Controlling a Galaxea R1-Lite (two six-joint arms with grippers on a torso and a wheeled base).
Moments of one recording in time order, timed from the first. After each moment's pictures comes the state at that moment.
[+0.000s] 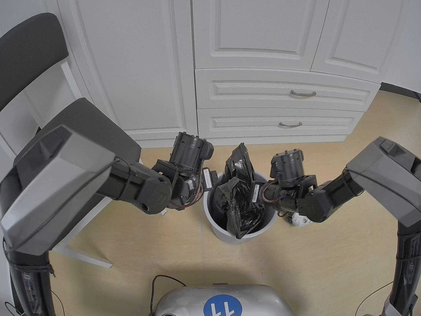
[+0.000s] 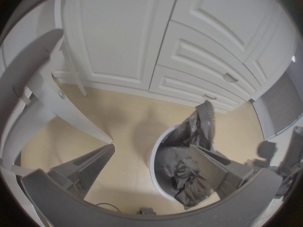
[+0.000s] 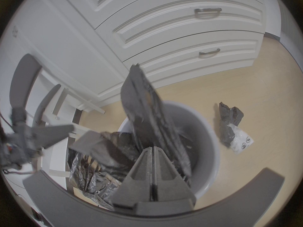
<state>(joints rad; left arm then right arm) -0.62 2.23 -1.39 -0.21 0.39 -0.56 0.49 2.25 -1.18 -0.54 -0.07 0.46</state>
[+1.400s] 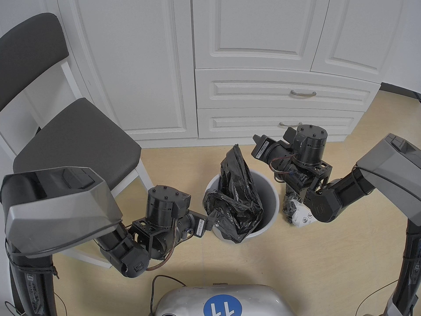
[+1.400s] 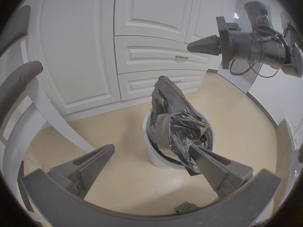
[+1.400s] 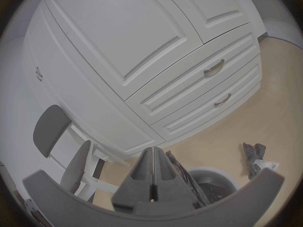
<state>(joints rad) -0.64 2.23 -0.77 -1.07 0.21 -0.01 0.51 2.19 -1.12 -1.10 -0.15 0.54</state>
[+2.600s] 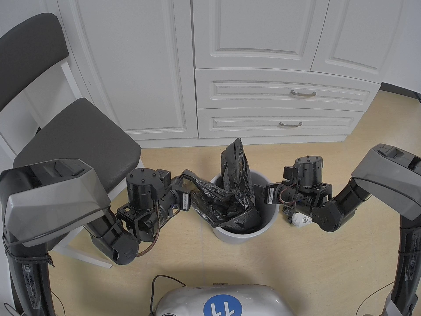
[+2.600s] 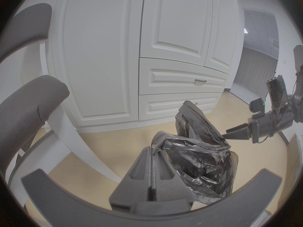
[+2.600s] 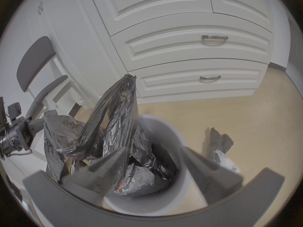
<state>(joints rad) -0.54 2.23 -0.80 -1.25 0.24 -0.01 0.41 2.26 -1.00 -0.88 -0.05 0.20</state>
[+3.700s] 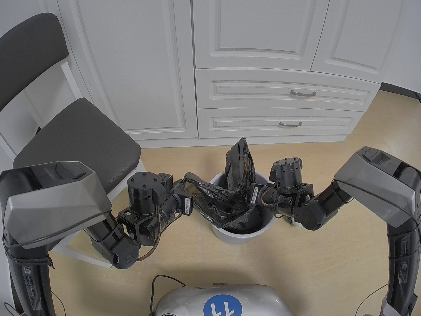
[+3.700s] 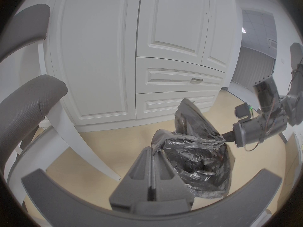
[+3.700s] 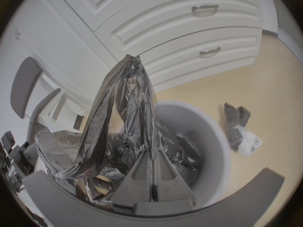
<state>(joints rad) -0.56 2.23 -0.77 -1.27 0.24 -0.01 0.48 2.35 -1.17 -0.74 -0.07 0.46</state>
